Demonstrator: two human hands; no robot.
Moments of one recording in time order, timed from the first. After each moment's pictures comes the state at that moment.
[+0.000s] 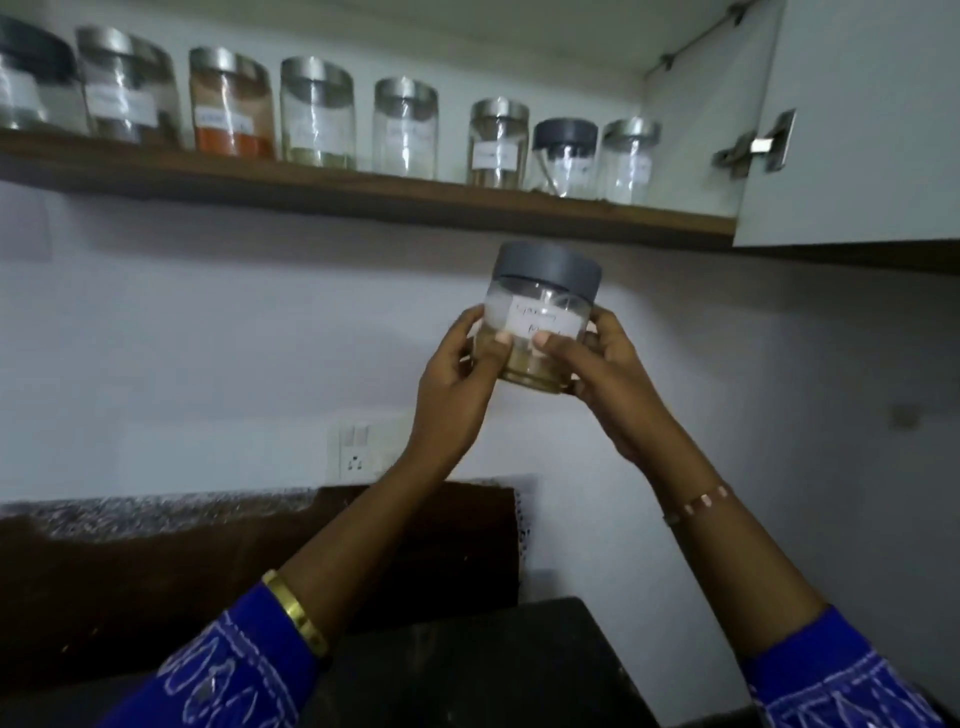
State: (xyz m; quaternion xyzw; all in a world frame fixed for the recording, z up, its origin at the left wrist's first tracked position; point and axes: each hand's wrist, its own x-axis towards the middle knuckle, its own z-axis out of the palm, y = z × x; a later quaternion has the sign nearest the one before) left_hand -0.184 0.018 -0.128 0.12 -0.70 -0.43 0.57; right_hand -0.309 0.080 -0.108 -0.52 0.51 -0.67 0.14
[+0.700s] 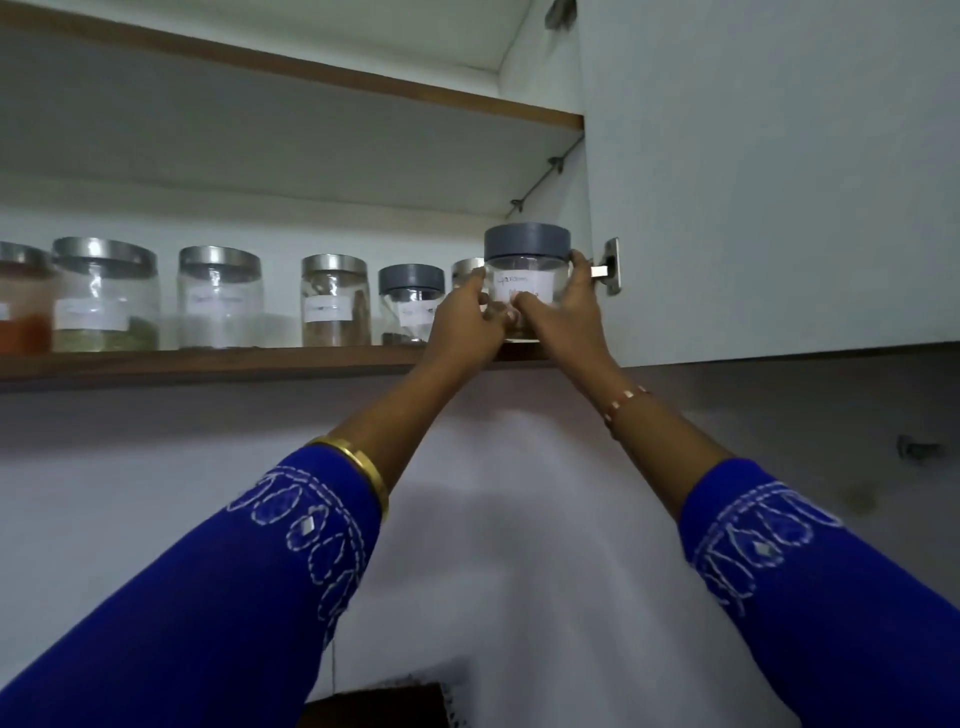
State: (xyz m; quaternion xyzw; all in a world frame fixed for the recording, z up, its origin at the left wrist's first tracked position) left_hand -0.395 -0.006 0.054 0.11 -0.81 -0.22 0.54; right_hand -0.484 0.052 0.048 -0.47 0.50 -0.71 -0.17
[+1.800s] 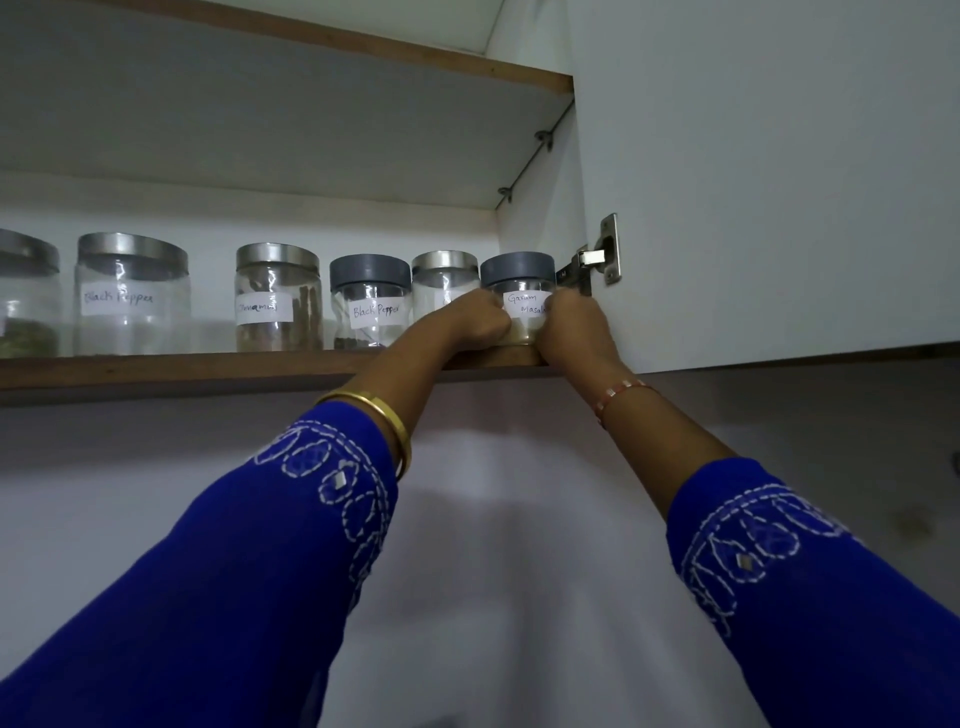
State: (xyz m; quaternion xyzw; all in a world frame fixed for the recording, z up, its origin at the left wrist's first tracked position) left_hand -0.477 -0.052 0.090 0.23 -0.91 -0.12 0.33; right_hand -0.570 0.009 0.059 -0.43 0.72 -0.46 -0.29
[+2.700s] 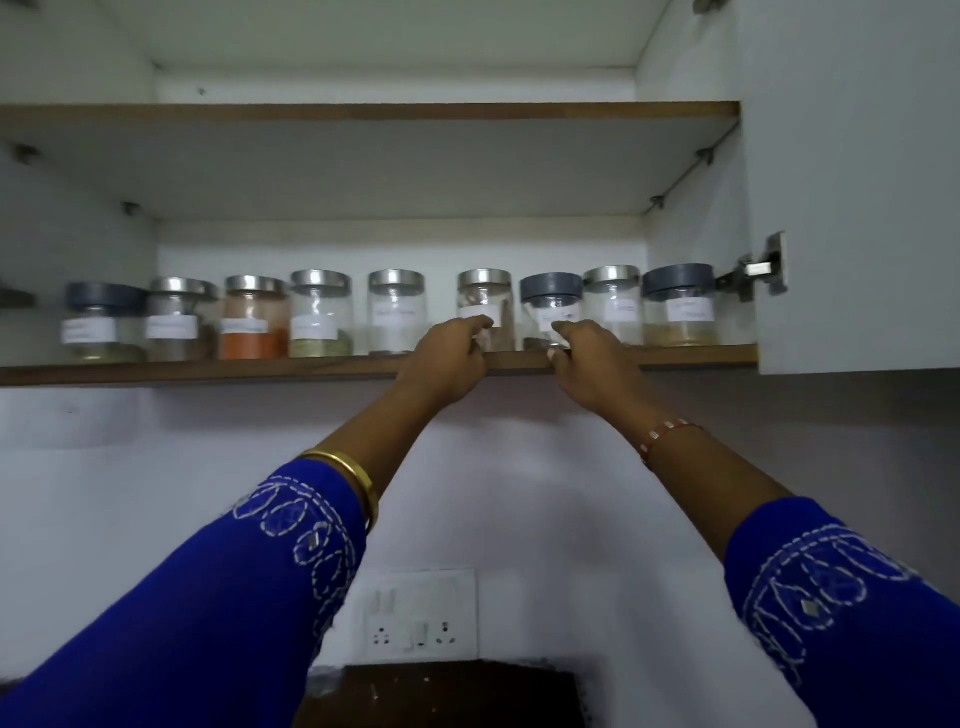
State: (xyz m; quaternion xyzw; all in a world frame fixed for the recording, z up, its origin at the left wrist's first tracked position) left_hand -0.261 -0.049 0.044 0.32 -0.83 0.04 0.46; right_hand -0.411 0.011 0.032 -0.60 0.64 -0.41 -0.27
